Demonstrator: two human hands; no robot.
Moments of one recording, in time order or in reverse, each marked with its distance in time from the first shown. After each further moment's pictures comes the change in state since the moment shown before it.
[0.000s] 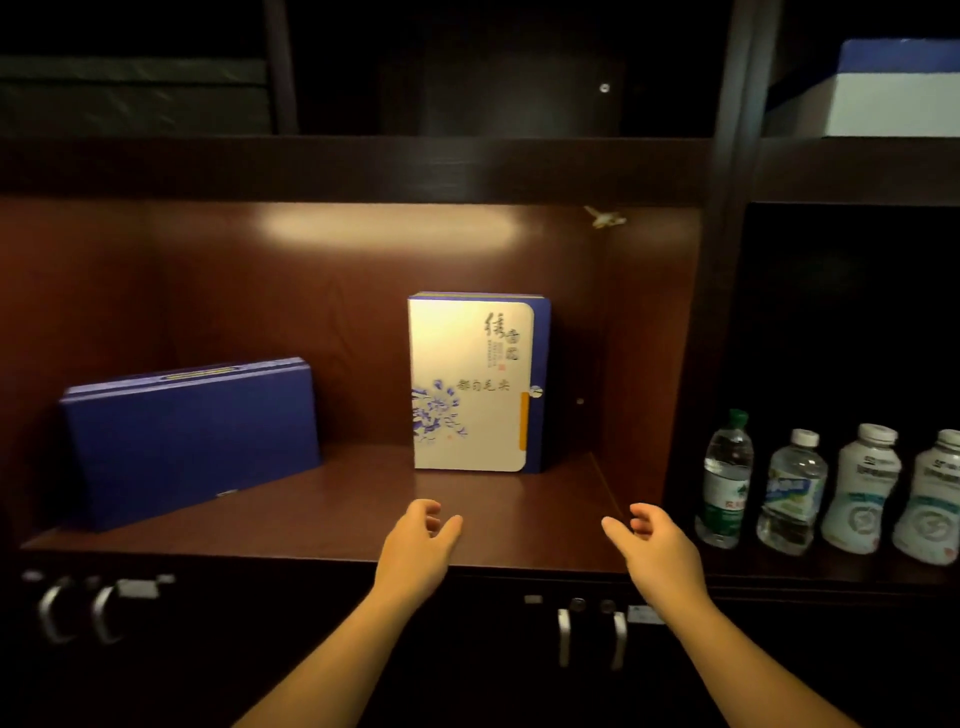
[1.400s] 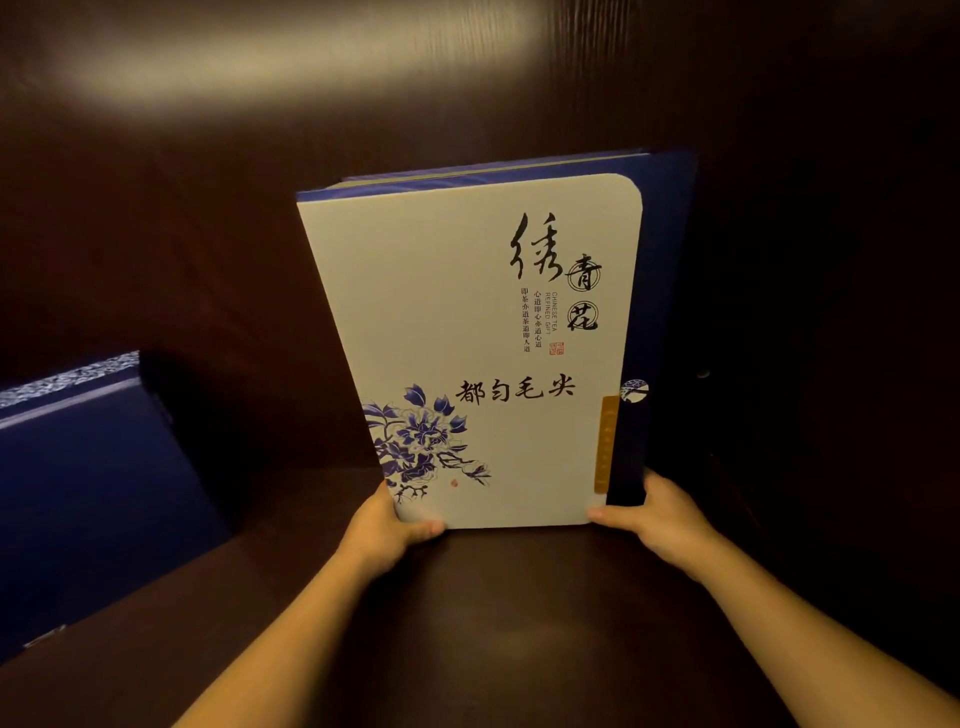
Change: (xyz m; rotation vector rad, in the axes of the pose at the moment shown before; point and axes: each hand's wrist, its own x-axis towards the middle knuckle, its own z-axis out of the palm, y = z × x) left_hand 0.379 -0.135 0.066 -0.037 -0.211 -0.181; right_hand 0.333 0.065 0.224 0.187 -0.425 0.048
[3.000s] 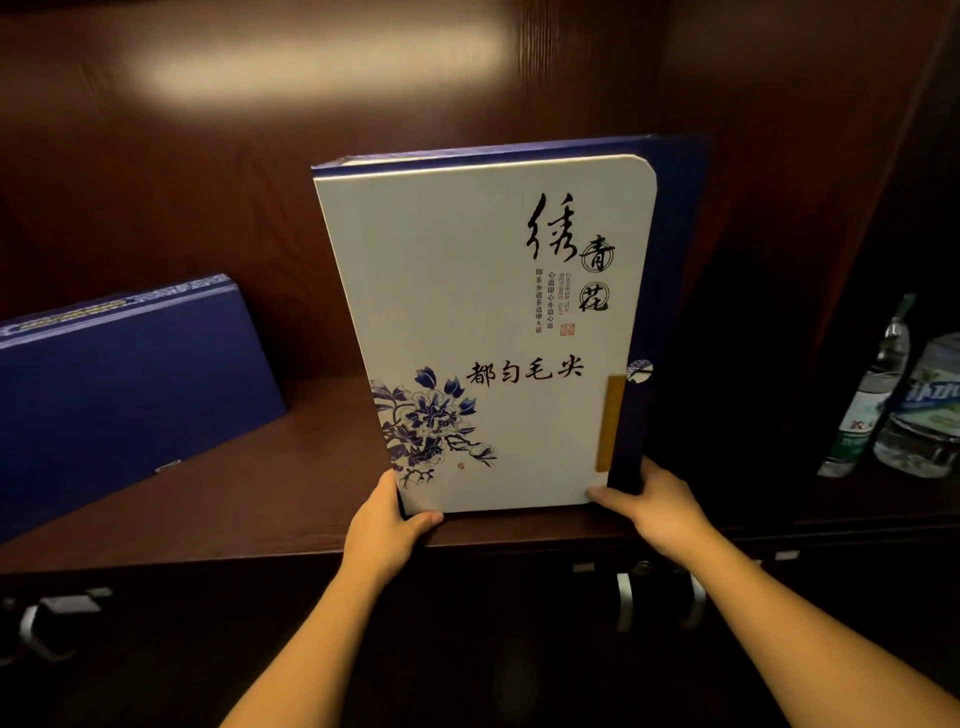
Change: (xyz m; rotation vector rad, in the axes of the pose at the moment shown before) left_hand -0.244 -0.038 0.017 0.198 0.139 0.149; right_hand -0.238 0.029 -0.005 -0.166 0.170 -0.046
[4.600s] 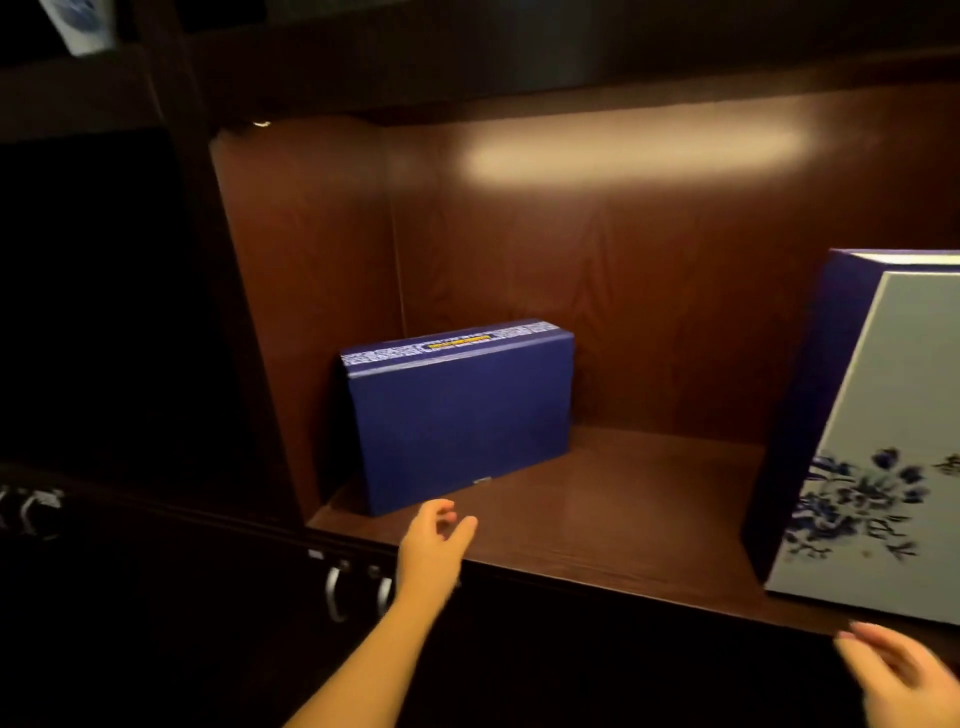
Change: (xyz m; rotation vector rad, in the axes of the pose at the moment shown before) left_hand -0.006 -0.216 -0.281 -0.340 0.347 -0.114; right_hand -0.121 -0.143 0.217 0.439 0.401 0.274
